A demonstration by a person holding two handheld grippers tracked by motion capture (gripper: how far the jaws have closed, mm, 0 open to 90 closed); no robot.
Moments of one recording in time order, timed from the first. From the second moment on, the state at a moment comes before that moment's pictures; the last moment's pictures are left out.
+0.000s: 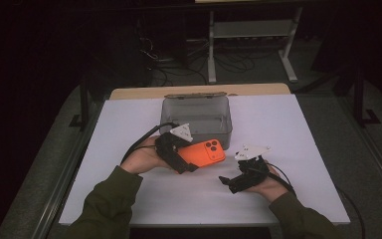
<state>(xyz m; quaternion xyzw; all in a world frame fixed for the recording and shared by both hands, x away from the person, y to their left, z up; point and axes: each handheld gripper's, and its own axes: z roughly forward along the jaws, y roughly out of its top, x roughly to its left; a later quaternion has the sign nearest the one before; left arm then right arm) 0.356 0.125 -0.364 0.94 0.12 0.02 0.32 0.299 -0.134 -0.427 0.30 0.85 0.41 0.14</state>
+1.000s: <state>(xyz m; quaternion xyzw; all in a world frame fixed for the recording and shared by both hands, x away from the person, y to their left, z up) 0.358 0.127 -0.360 0.94 0.13 0.02 0.32 0.310 -0.101 -0.438 0.28 0.85 0.41 0.16</state>
